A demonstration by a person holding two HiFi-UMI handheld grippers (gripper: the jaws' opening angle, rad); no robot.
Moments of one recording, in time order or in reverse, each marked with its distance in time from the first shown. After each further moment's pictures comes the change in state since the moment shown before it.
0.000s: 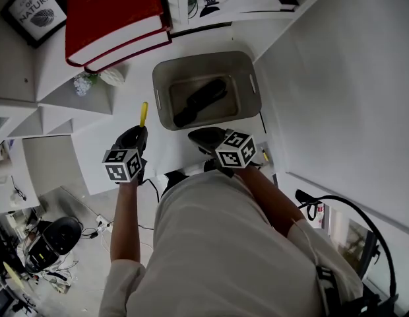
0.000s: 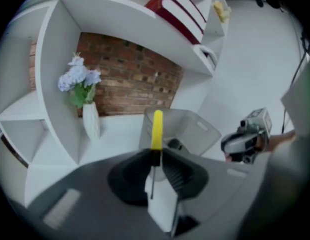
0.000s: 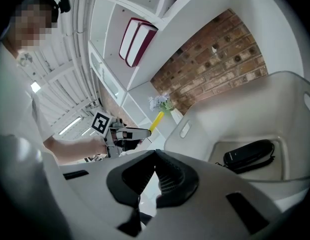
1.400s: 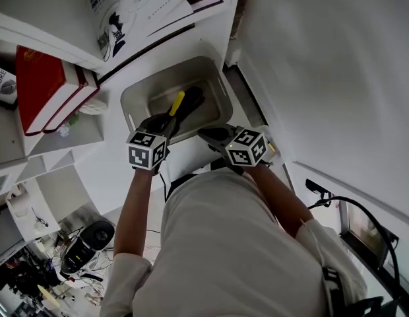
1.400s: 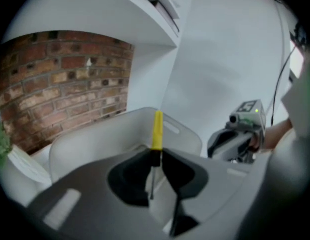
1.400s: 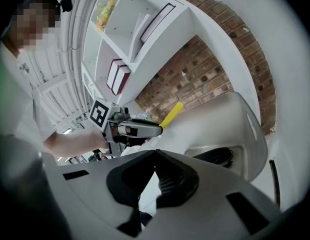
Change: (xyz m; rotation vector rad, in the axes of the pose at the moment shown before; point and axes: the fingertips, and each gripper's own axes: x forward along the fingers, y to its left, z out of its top) left arm 0.132 -0.180 0.072 0.316 0.153 -0.260; right arm -0.117 -0.082 0.018 0.065 -0.141 -0.101
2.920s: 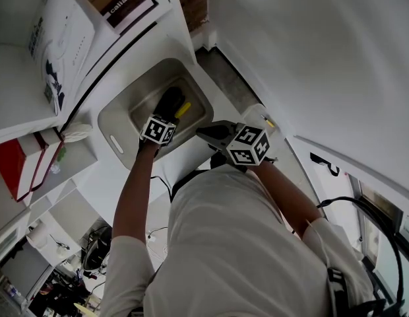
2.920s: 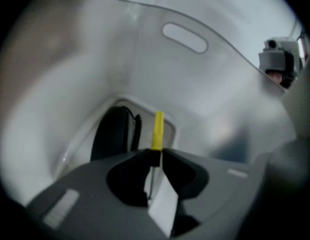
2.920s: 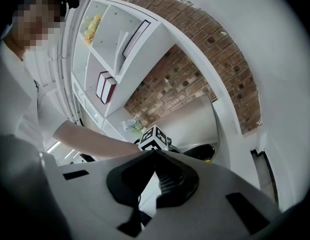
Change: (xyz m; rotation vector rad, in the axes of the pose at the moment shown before) left arm 0.175 0.005 -0.126 0.213 0.511 -0.238; right arm -0.042 -0.044 -0.002 0.097 -0.054 -0.078
